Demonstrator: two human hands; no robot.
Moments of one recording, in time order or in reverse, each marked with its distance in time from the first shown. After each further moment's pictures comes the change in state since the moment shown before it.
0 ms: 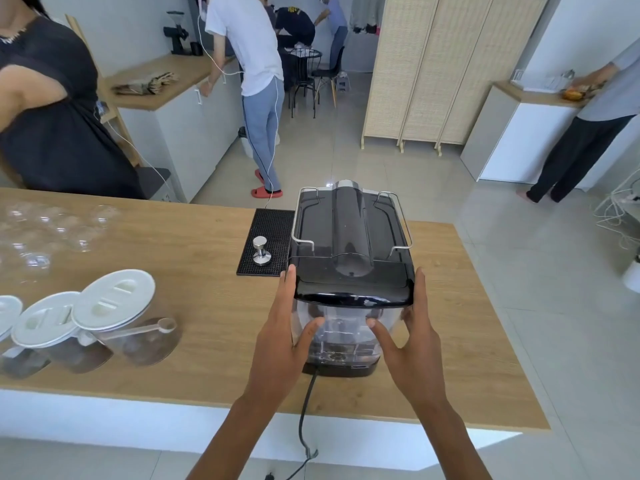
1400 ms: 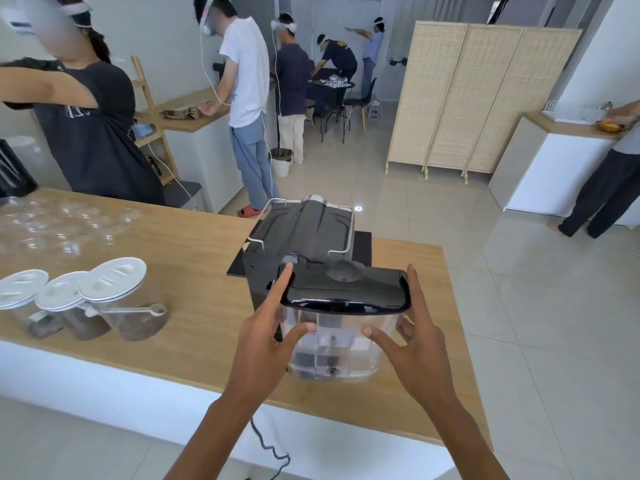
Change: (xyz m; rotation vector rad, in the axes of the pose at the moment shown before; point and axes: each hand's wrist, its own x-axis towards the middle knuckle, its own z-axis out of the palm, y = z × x) left_hand -0.026 0.117 0.052 0.017 0.100 -0.078; right_hand 0.016 0.023 -0.134 0.131 -0.222 -0.130
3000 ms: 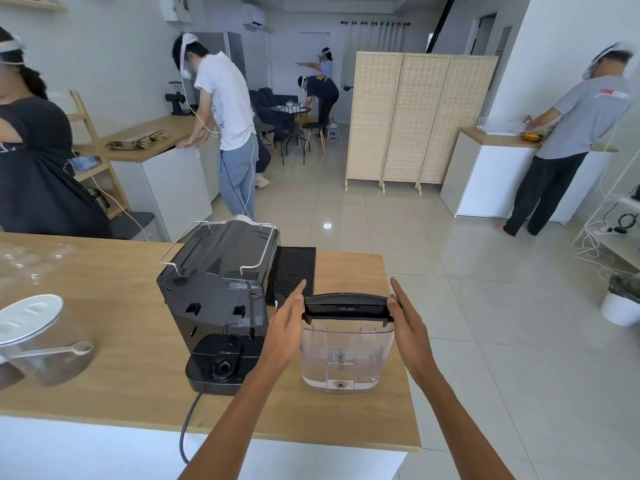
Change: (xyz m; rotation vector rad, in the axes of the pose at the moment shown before) left_hand 0.043 0.014 0.166 -0.185 -0.187 -0.231; right_hand 0.031 0.097 -0.115 0.140 0.190 0.238
